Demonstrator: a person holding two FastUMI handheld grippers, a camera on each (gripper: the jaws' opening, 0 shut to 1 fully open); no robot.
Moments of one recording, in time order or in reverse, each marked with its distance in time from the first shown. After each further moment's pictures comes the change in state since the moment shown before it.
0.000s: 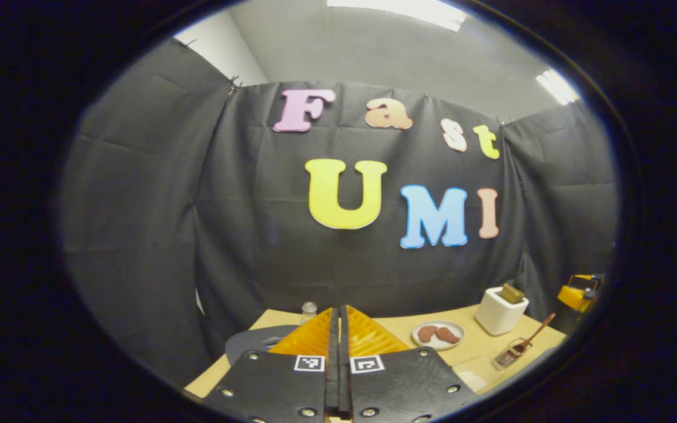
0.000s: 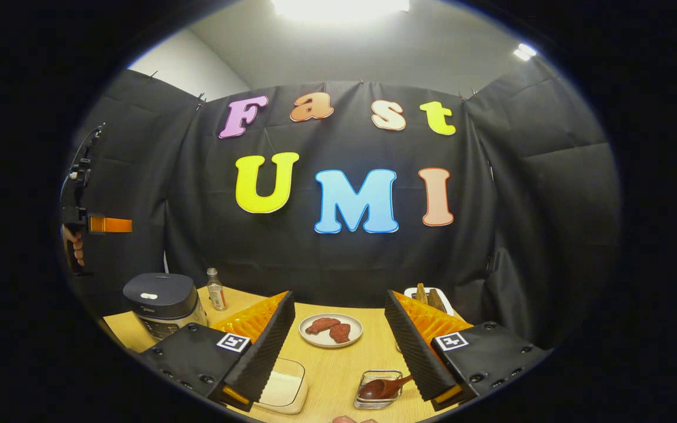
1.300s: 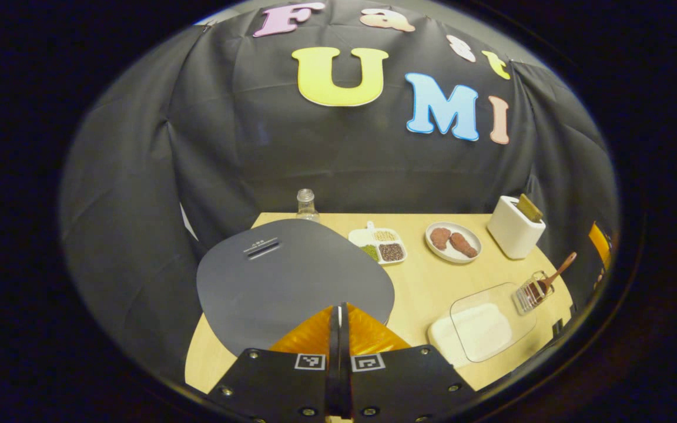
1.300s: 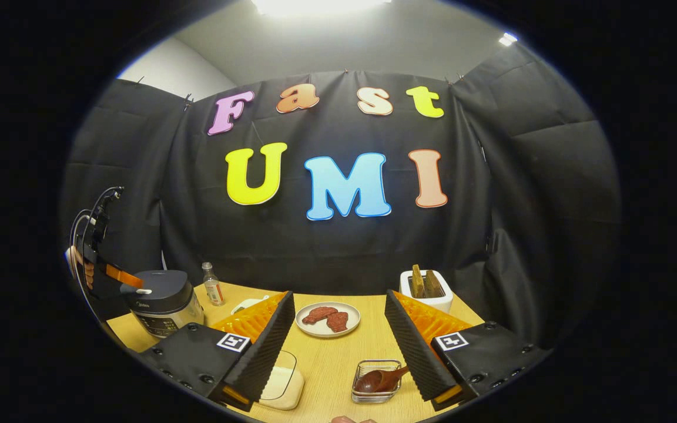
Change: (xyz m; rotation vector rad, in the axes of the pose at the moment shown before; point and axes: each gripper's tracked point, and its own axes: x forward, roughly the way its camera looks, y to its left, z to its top) left arm 0.046 0.002 -0.188 0.005 0.532 -0.023; right arm 0.007 -0.029 -0.037 0.066 0.045 -0.026
